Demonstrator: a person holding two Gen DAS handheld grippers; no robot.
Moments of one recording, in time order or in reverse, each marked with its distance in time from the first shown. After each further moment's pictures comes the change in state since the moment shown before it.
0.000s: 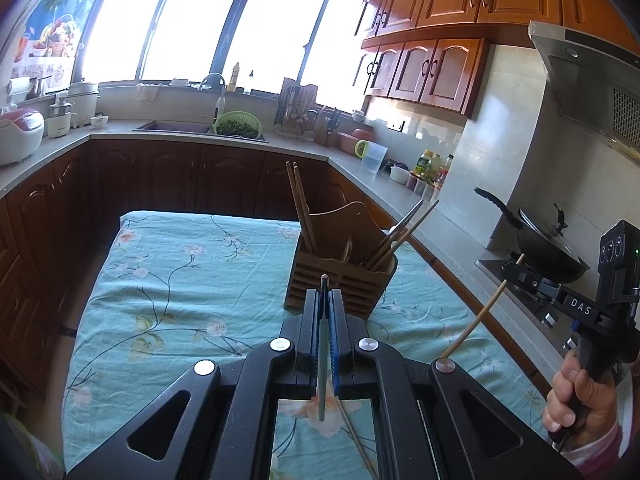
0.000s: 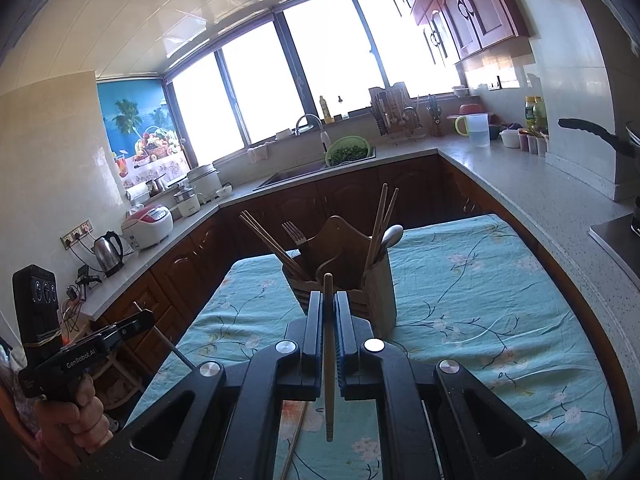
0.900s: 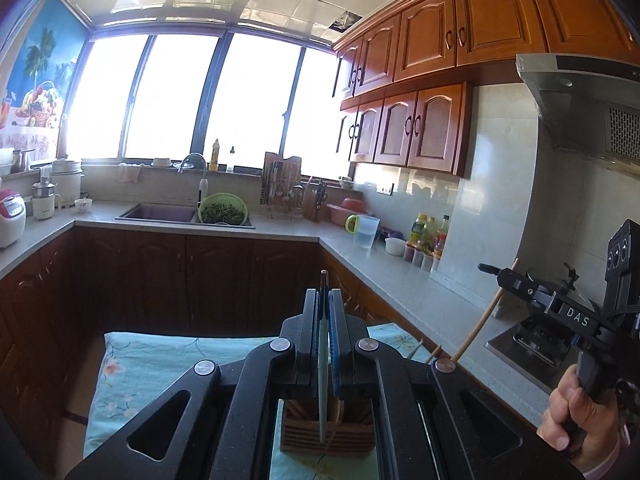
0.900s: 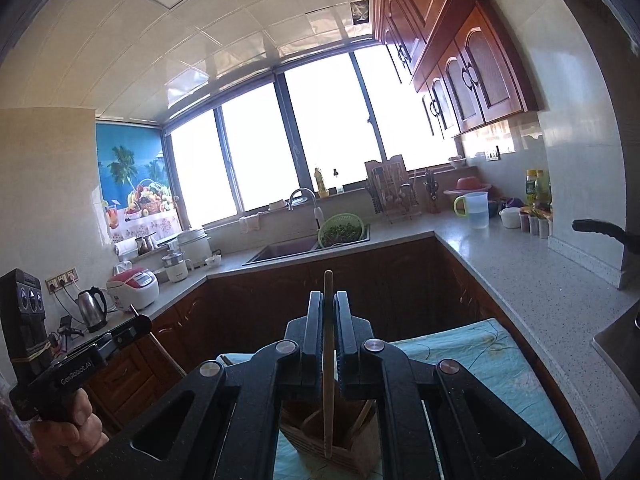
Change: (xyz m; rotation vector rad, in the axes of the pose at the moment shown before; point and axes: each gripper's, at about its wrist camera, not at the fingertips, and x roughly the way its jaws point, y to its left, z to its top) left arm 0.083 -0.021 0.108 0.110 -0.236 -0.005; right arm 0.037 0.000 0.120 -0.032 -0.255 -0.043
